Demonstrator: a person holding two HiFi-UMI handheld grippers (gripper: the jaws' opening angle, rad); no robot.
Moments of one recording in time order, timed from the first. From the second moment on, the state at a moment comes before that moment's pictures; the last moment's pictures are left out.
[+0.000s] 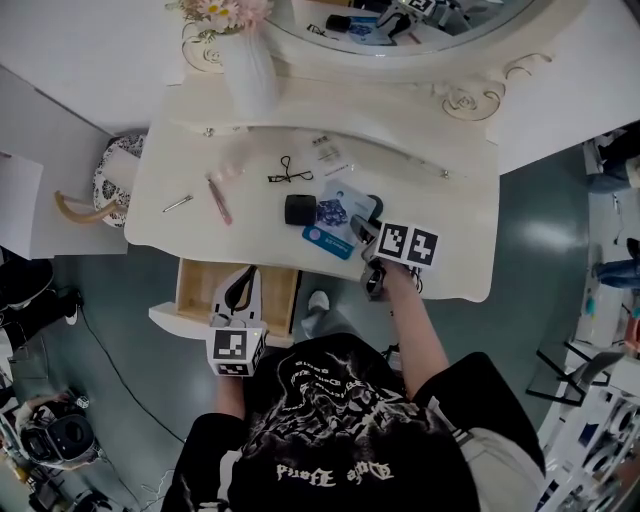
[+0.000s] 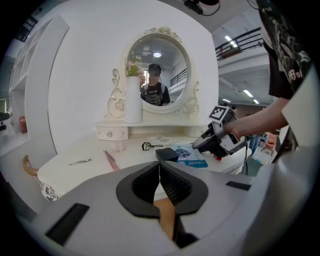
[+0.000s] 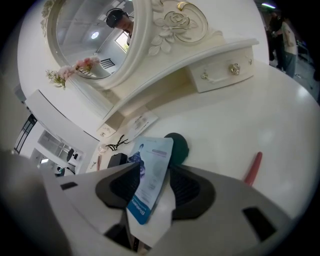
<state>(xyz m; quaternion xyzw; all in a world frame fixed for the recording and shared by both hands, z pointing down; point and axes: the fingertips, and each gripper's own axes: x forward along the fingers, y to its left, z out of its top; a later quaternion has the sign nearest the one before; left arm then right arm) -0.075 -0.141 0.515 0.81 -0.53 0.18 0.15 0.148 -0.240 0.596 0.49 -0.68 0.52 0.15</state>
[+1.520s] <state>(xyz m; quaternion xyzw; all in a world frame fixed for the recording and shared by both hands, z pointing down) -0.083 -0.131 0.520 0.81 -0.54 0.19 0.15 0.156 -0.241 0.597 0.53 -0.66 0.53 0.10</state>
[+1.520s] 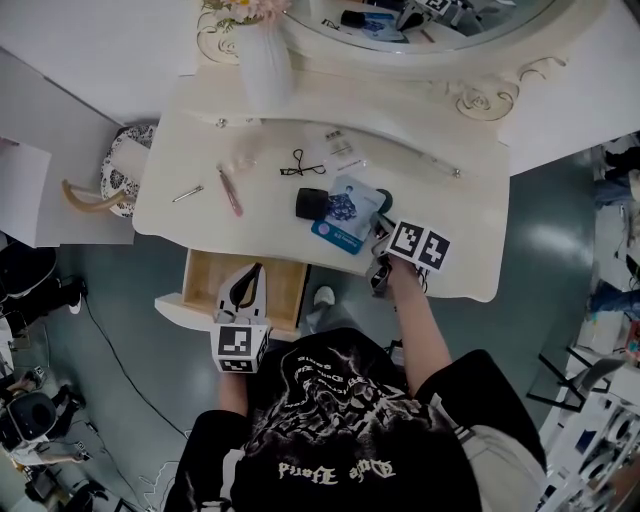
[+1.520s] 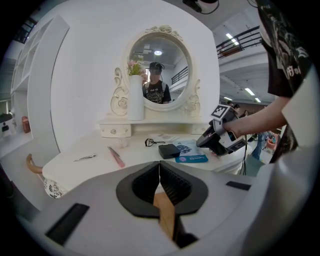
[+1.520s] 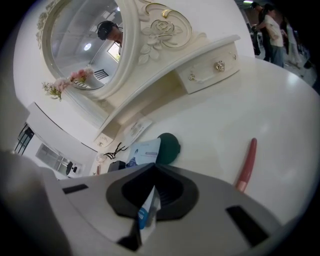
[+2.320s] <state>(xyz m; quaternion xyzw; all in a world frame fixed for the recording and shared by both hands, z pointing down) -0.102 -0.104 0.515 0.80 -0.56 0.17 0.15 0.138 -0.237 0.543 0.52 -0.70 0.49 0.04</state>
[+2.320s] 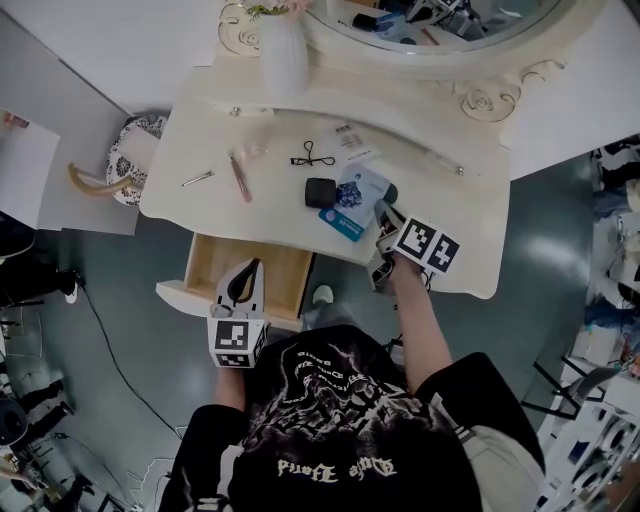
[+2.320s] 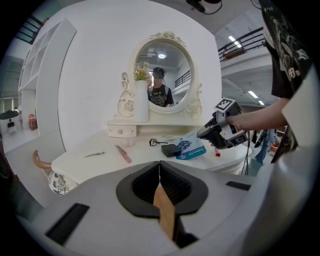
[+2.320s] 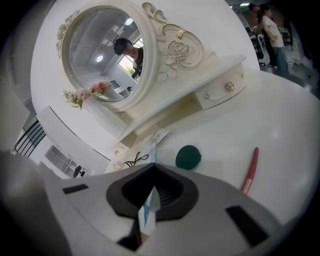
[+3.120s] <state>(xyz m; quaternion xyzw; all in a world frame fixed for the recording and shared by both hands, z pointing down) -0.120 -0.088 0.512 0.79 -0.58 0.16 0.15 0.125 -0.225 0.499 0.51 -0.74 0.43 0.04</state>
